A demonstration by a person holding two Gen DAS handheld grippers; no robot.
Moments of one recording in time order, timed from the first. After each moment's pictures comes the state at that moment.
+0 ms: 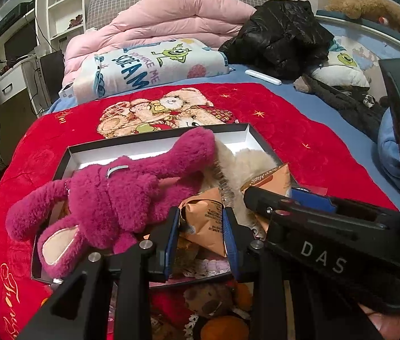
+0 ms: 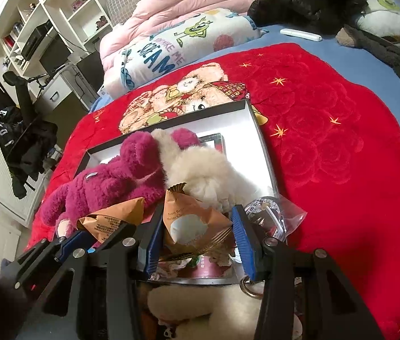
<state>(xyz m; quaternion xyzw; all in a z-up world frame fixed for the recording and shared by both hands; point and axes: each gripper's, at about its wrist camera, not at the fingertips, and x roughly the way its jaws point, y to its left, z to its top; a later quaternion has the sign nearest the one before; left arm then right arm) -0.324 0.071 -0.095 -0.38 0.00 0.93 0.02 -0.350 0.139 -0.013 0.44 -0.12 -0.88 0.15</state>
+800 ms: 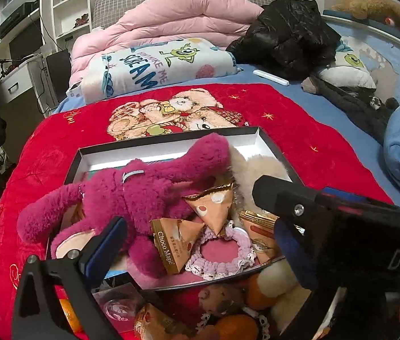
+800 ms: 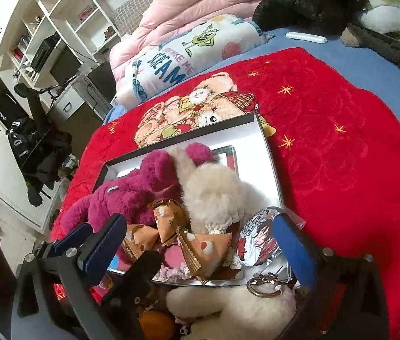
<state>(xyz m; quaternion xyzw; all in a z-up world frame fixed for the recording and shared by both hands) -0.326 0.060 -0.085 -0.38 0.00 0.92 0.00 -0.349 0.148 0.006 0.42 -0.16 -0.87 0.18</state>
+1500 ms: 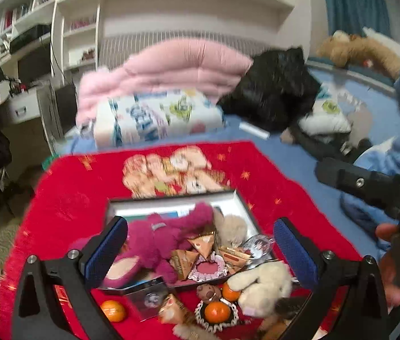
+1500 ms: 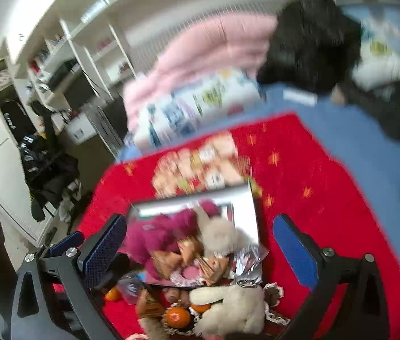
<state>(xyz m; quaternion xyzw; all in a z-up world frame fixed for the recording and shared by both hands) -0.239 0.043 0.059 -0.28 -0.02 0.96 0.03 -0.284 0.182 0.137 0.31 -0.13 -0.93 0.17</state>
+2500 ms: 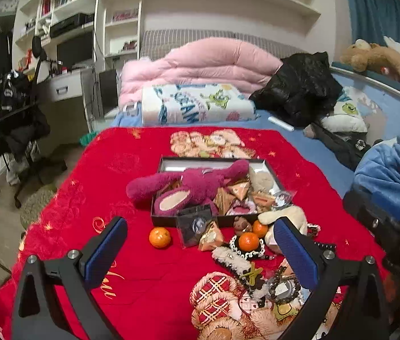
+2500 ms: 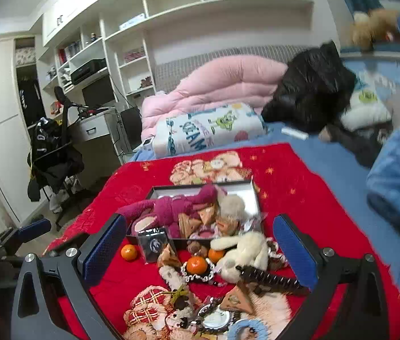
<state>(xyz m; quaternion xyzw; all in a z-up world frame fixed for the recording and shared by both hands) -0.112 0.000 0.026 -0.31 -0.05 0.95 -0.05 -0.123 0.147 0.131 0.24 -0.07 -0.96 0.15</state>
